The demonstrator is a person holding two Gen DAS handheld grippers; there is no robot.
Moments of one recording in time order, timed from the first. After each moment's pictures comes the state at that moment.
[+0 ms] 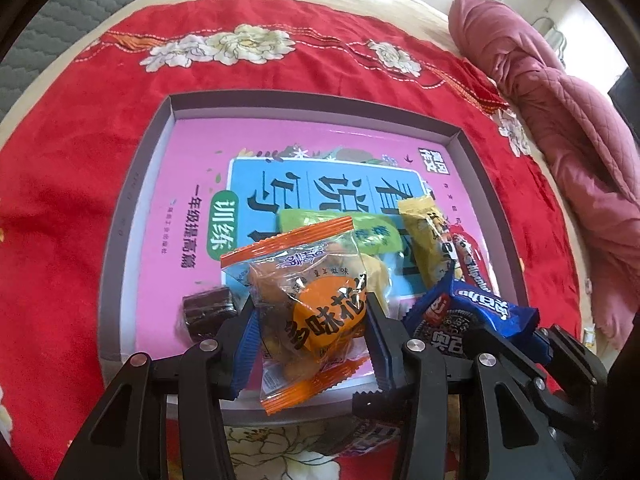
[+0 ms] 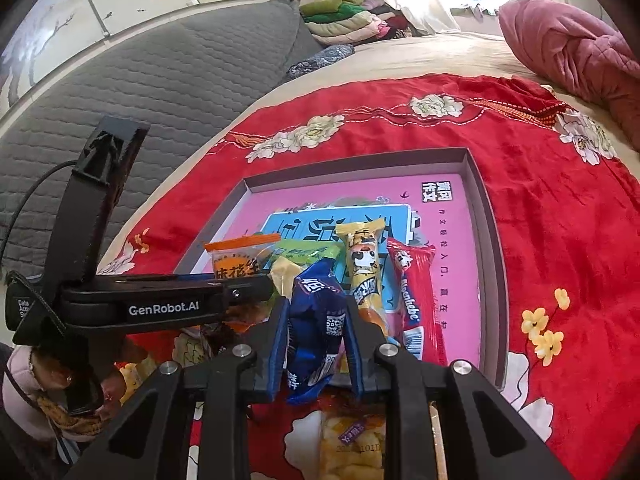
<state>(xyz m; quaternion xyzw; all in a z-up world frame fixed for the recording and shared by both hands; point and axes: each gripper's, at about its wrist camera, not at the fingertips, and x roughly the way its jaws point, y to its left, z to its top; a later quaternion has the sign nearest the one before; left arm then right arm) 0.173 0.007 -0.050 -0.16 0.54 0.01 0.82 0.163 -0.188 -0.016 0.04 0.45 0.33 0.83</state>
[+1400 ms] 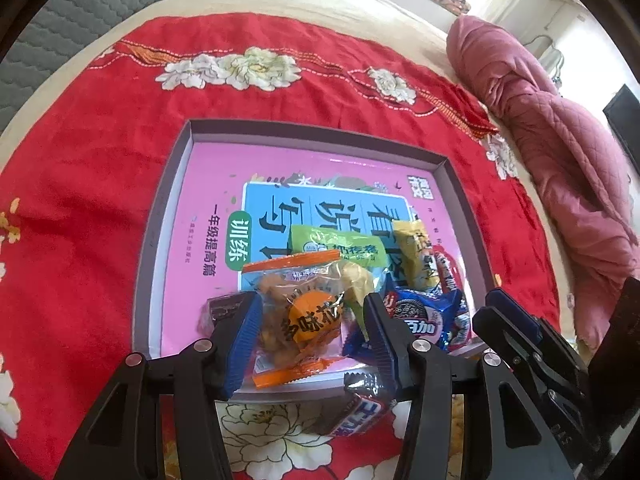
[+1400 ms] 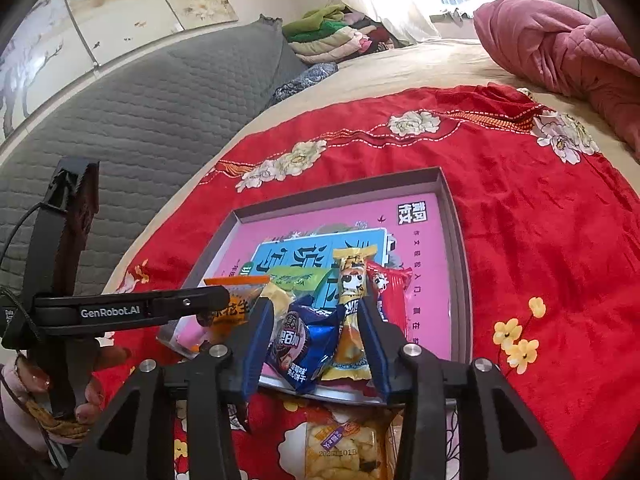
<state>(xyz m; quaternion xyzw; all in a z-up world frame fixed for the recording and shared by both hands) 0.161 0.021 -0.015 -0.17 0.52 0.02 0.84 0.170 -0.210 -0.001 0.08 0.42 0.31 0.85</state>
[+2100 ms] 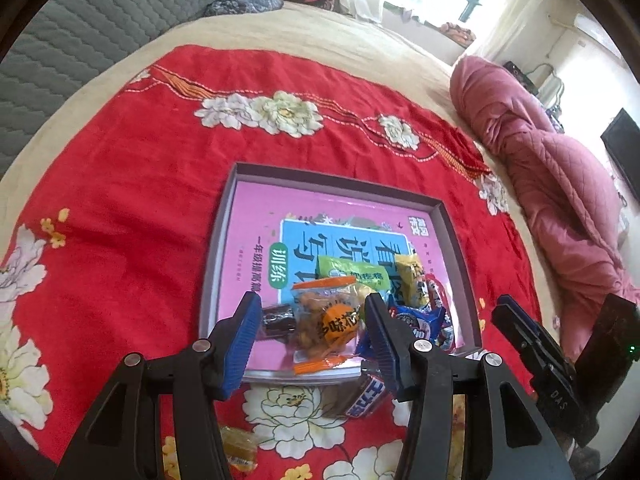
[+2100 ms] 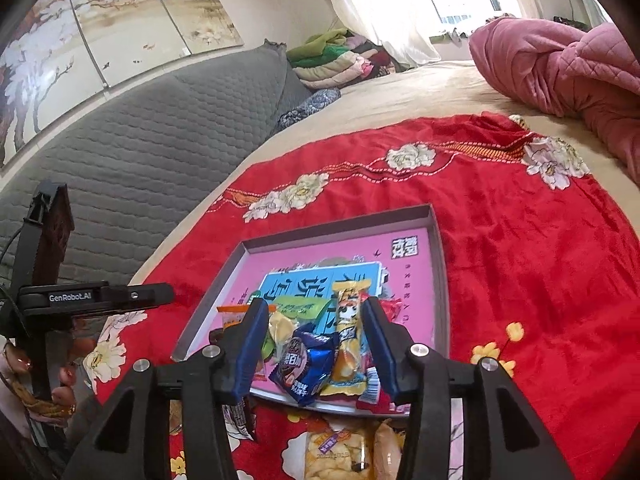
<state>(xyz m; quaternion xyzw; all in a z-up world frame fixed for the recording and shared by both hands) 0.128 0.055 0.037 -0.19 0.48 0.04 0.86 0.168 -0.234 0.025 0.10 0.38 0.31 0.86</state>
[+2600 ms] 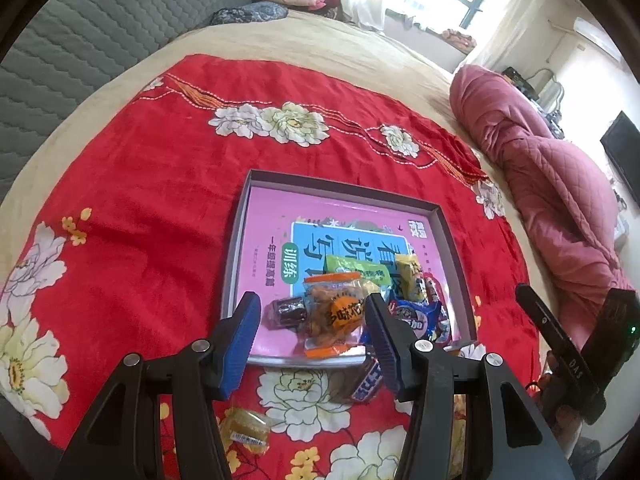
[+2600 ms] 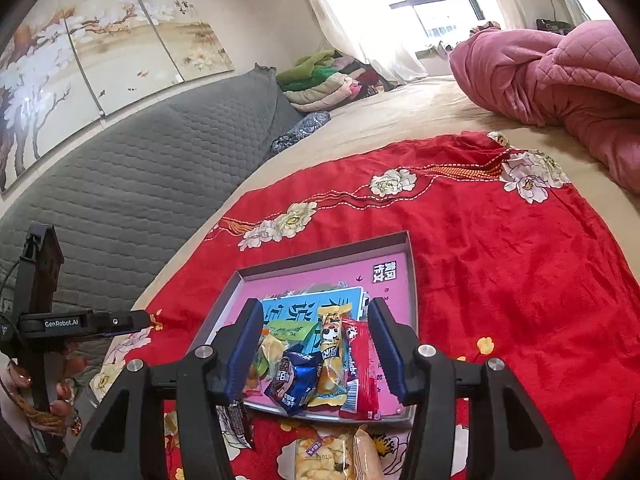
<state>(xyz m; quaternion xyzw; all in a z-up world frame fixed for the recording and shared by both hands) 0.107 0.060 0.053 -0.19 0.47 0.04 0.86 0.169 -0.262 0.043 0.13 0.36 0.30 0.88</state>
